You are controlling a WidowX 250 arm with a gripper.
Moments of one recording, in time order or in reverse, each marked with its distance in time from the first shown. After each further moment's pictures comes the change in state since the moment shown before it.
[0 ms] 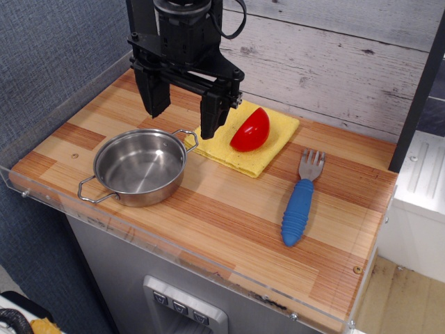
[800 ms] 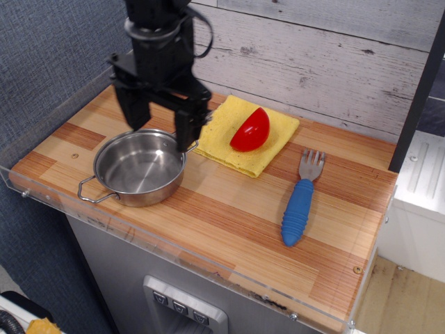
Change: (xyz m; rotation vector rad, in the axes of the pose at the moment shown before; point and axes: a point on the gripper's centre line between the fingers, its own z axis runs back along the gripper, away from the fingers) arm -0.008 0.029 -0.028 -0.005 -0.008 -0.019
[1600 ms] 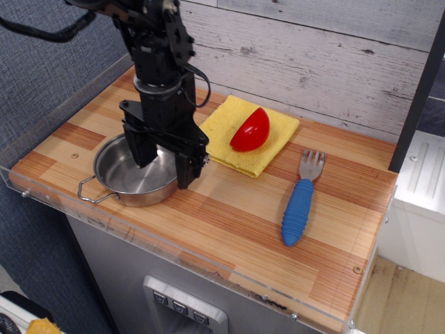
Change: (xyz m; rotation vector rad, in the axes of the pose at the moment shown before) arm 0.001 -0.009 -0.052 -0.043 0.038 -0.091
